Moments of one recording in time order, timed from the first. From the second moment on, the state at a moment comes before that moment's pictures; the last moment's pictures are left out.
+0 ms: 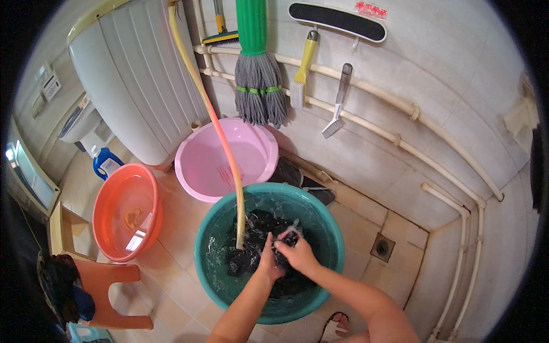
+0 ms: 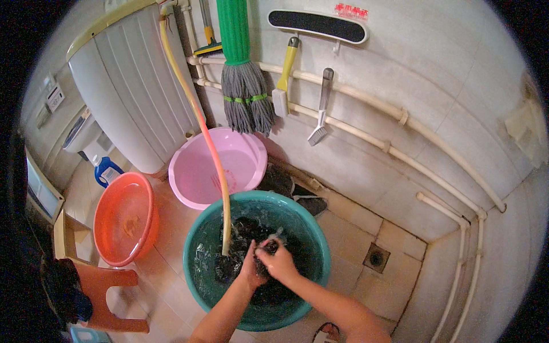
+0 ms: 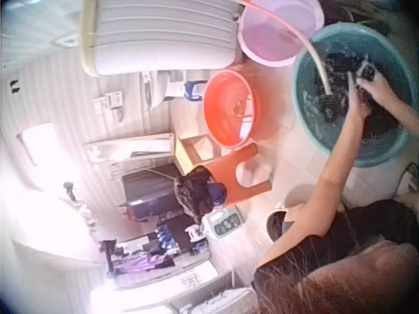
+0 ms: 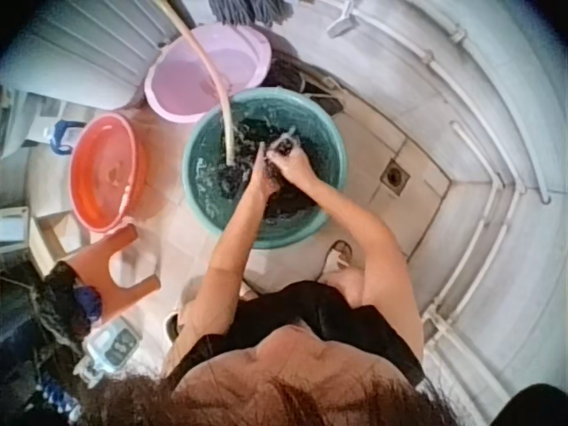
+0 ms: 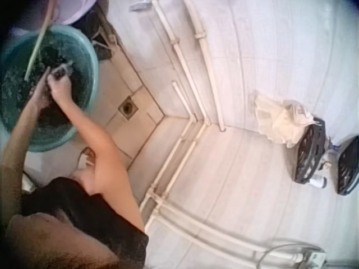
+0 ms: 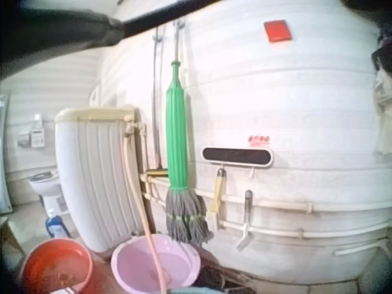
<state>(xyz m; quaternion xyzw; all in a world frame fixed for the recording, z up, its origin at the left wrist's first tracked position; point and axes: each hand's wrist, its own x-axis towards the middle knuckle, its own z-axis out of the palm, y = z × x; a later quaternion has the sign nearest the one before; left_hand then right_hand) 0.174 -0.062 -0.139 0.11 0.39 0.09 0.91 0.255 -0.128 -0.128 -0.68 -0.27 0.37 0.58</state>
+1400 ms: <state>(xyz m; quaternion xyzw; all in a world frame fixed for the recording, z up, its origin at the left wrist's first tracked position) 0.155 -0.051 -0.114 0.04 0.20 0.15 0.97 0.221 -0.154 -0.046 -0.64 -0.55 0.32 0.43</state>
